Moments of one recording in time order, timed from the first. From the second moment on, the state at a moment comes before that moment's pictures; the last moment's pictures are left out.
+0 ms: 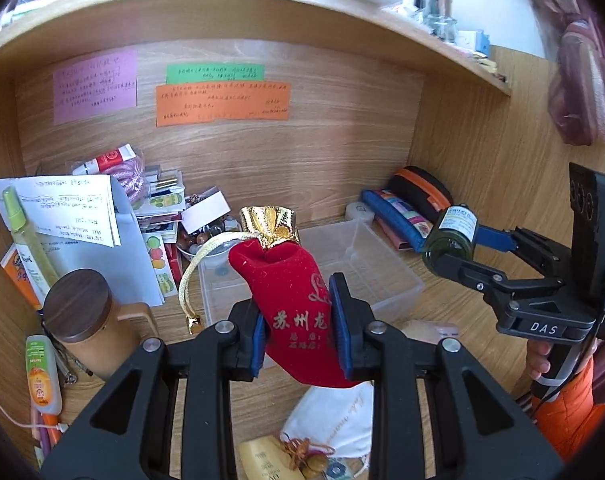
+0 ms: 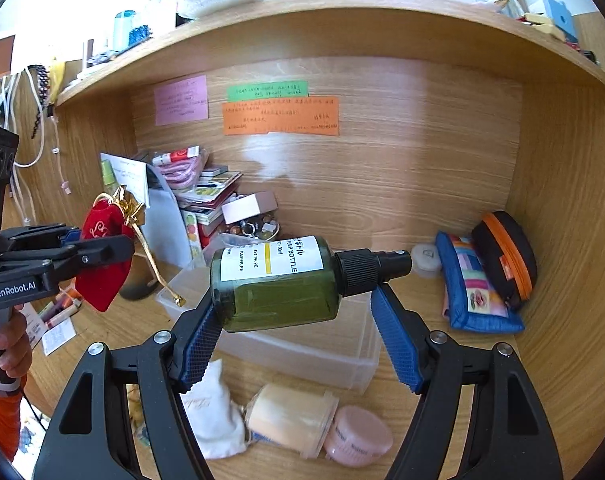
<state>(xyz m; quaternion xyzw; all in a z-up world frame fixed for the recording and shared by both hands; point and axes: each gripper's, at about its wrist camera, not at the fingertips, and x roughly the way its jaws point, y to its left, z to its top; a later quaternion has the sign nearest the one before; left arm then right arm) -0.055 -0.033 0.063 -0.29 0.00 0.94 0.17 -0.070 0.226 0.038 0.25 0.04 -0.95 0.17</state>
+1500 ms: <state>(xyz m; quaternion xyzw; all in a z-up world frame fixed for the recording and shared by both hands) -0.209 -0.022 -0.037 -0.45 0.04 0.87 0.18 -0.240 0.180 -0.050 0.44 0.17 -0.86 0.20</state>
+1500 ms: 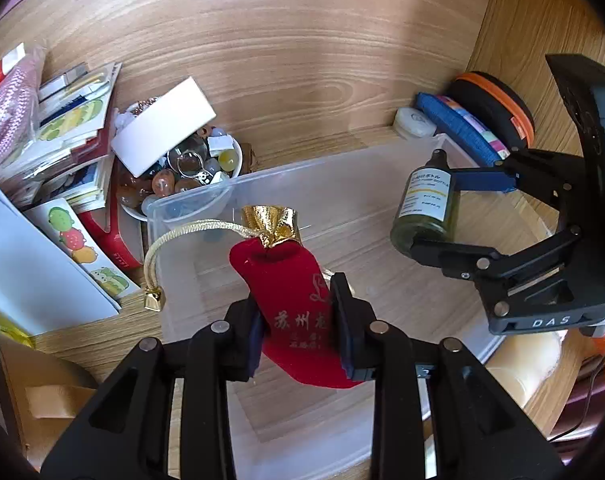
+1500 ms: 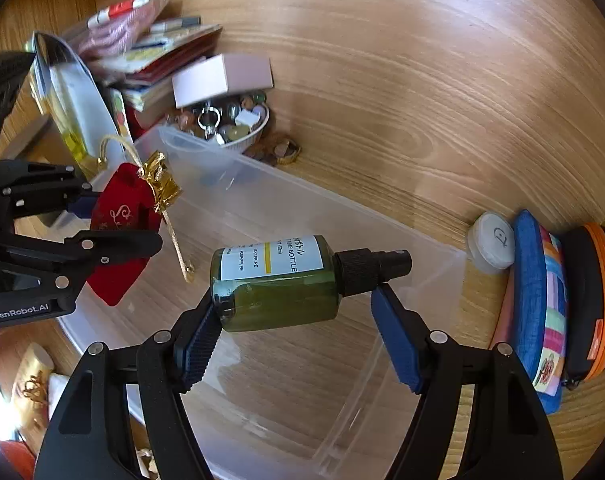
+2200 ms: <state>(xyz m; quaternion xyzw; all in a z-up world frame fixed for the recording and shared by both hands) -0.215 -0.004 -0.051 -0.46 0.09 0.87 0.17 -0.246 0.156 -0.074 0.49 0.24 -0.82 0.19</state>
